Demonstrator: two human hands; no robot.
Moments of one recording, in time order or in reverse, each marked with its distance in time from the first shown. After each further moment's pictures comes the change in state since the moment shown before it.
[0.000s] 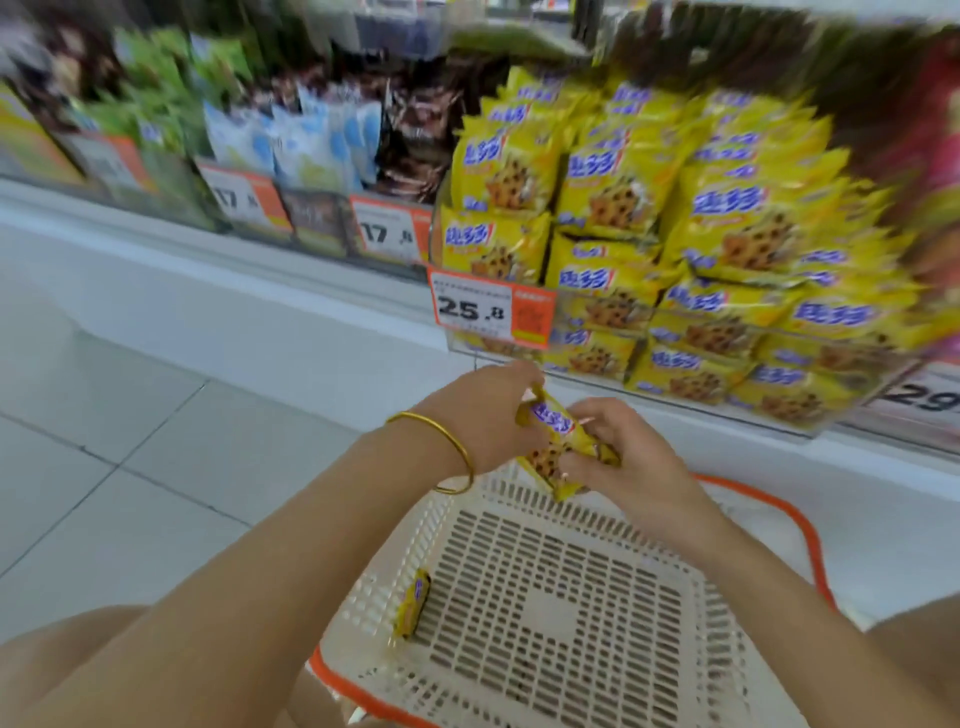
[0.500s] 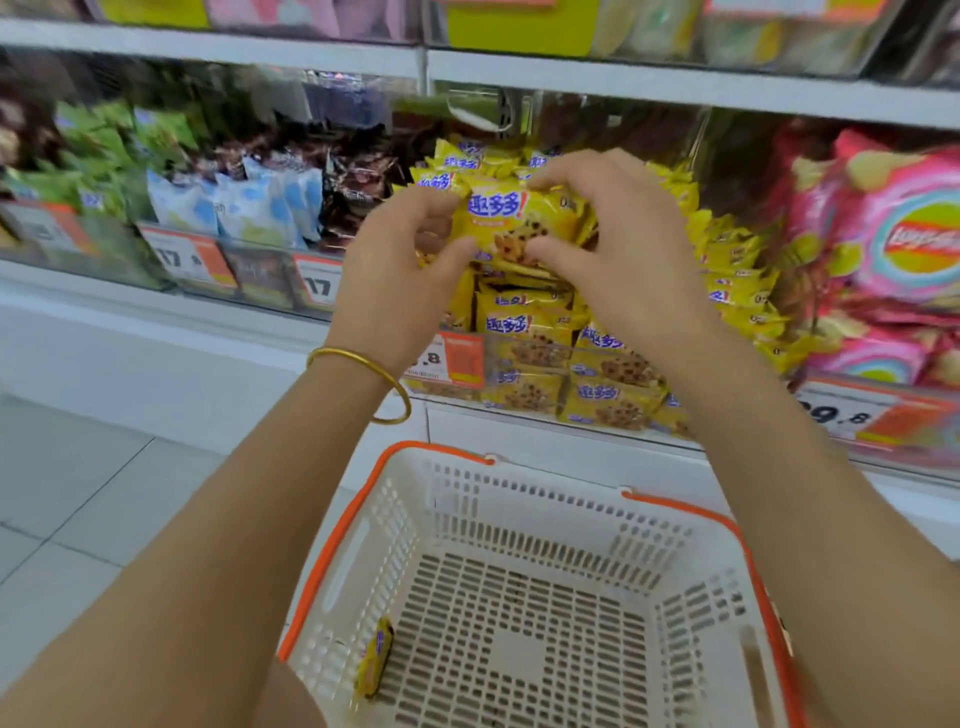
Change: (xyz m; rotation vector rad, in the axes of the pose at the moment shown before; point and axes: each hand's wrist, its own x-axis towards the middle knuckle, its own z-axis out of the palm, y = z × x) left_hand 0.023 0.034 -0.074 -0.396 0.865 0.267; right_hand 0.034 -0.138 -0.076 -0.653 0.588 -0.542
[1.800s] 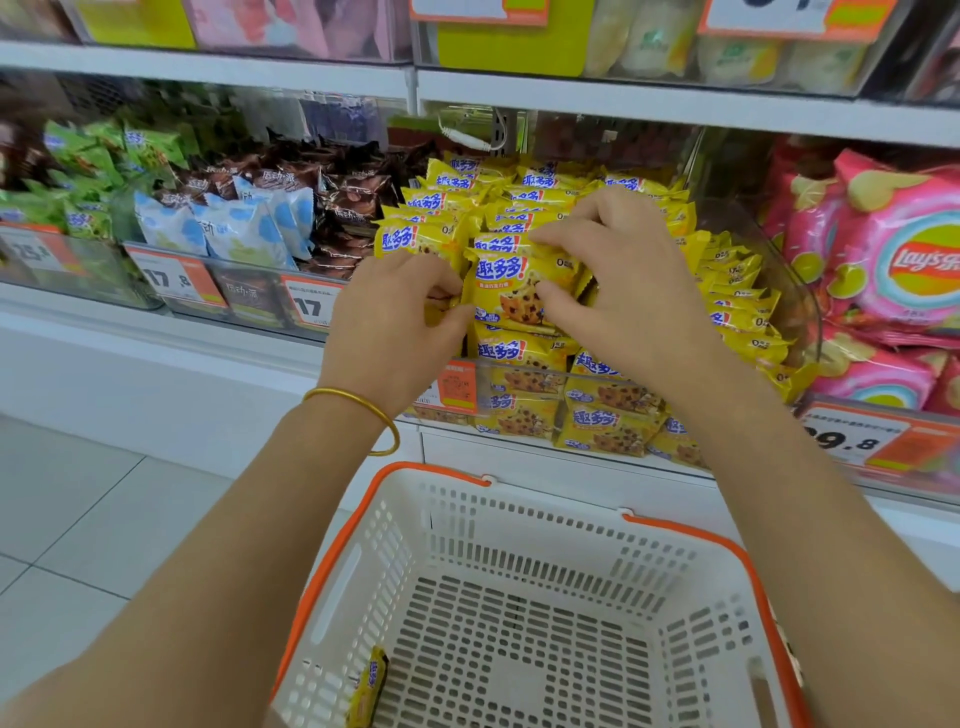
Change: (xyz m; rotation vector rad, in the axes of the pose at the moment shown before) left_hand 0.000 -0.019 0.006 0.391 -0.121 0.089; right_hand 0.002 0.030 0.009 -0.202 -0.001 -0.165
